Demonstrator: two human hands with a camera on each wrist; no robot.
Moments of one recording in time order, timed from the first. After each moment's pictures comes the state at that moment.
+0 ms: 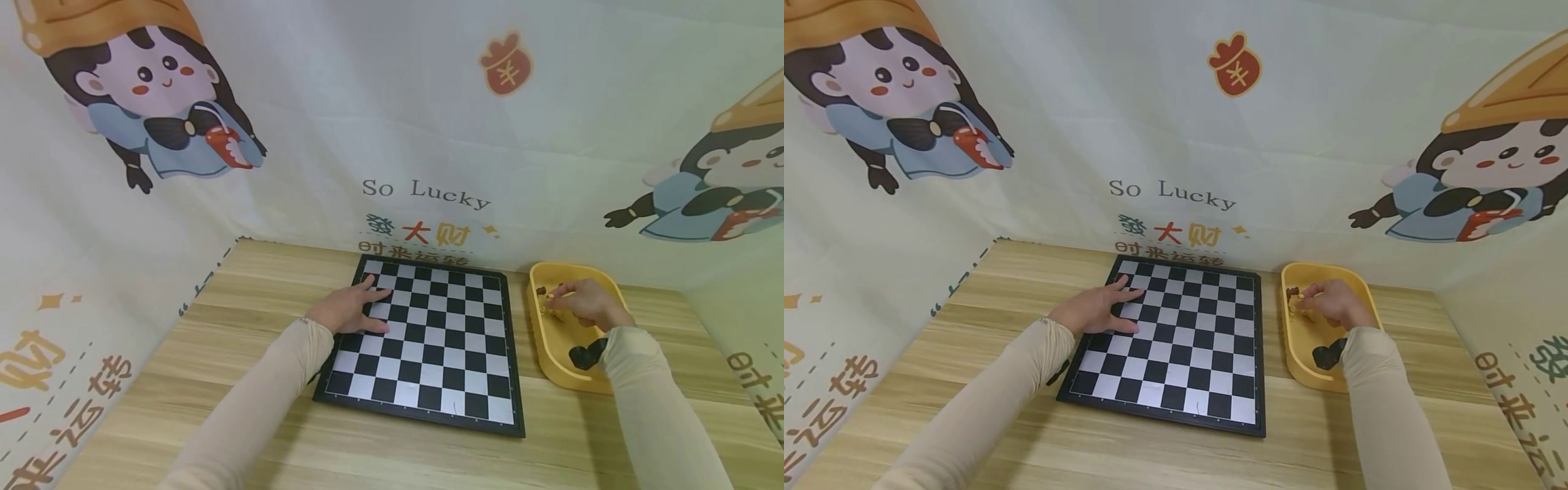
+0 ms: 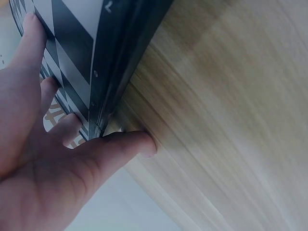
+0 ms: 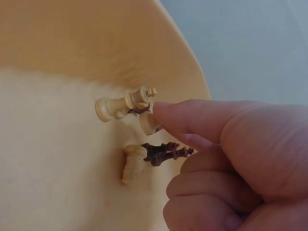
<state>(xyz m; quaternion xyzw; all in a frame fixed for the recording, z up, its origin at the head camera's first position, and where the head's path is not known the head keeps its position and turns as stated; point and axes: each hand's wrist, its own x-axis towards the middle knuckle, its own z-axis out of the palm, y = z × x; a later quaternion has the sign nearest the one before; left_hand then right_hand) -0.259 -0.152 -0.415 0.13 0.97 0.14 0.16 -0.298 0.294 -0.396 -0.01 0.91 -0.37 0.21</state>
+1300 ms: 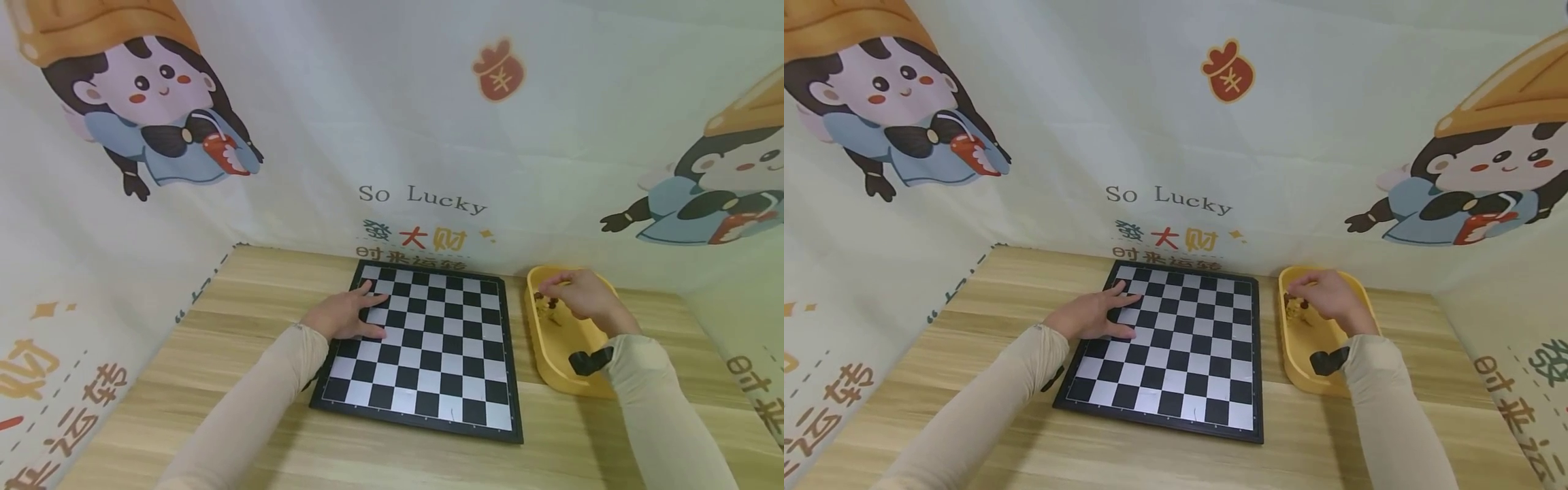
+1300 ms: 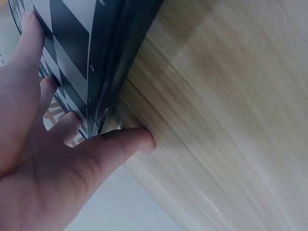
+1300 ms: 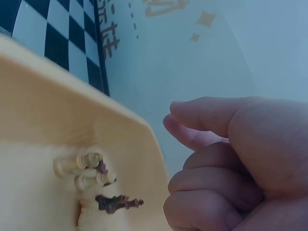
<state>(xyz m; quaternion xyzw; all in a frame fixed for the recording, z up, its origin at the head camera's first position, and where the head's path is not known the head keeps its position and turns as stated) -0.262 -0.153 -0.416 0.13 0.97 0.13 0.16 -0.289 0.277 -0.366 -0.04 0.92 -0.36 0.16</state>
